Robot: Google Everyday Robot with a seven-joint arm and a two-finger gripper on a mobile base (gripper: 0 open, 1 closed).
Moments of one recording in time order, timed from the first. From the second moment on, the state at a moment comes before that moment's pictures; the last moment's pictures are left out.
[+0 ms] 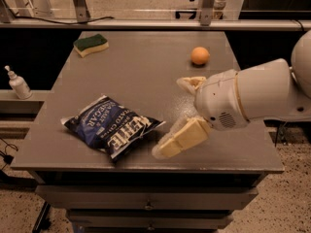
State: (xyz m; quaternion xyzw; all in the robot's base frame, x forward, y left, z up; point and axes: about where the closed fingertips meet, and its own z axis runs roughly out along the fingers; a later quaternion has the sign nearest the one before) arm 0.419 -0.025 0.915 -0.54 0.70 0.25 0.39
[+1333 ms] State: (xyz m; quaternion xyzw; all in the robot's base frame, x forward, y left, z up) arm 0.439 0.055 0.866 -0.56 0.66 0.28 0.42
